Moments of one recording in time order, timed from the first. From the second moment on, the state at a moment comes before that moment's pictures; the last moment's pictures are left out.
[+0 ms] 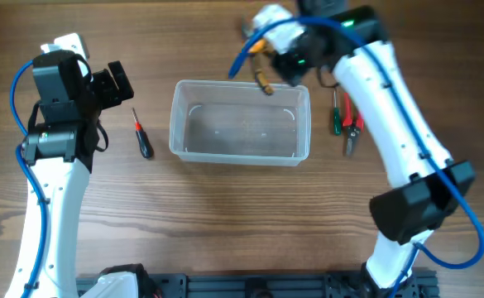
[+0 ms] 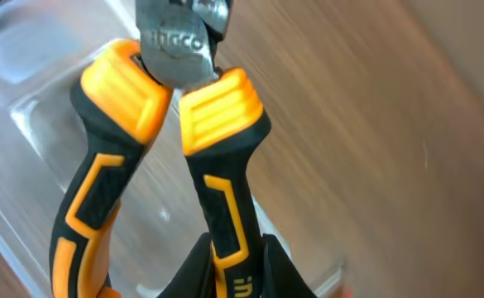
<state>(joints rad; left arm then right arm) 0.09 1.31 1.13 -0.47 -0.09 -0.17 0.41 1.96 2.04 -1.15 -0.14 -0.58</state>
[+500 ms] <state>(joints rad) 0.09 1.31 1.13 -0.47 -0.09 -0.17 0.45 2.13 1.90 -1.25 -0.18 -1.13</state>
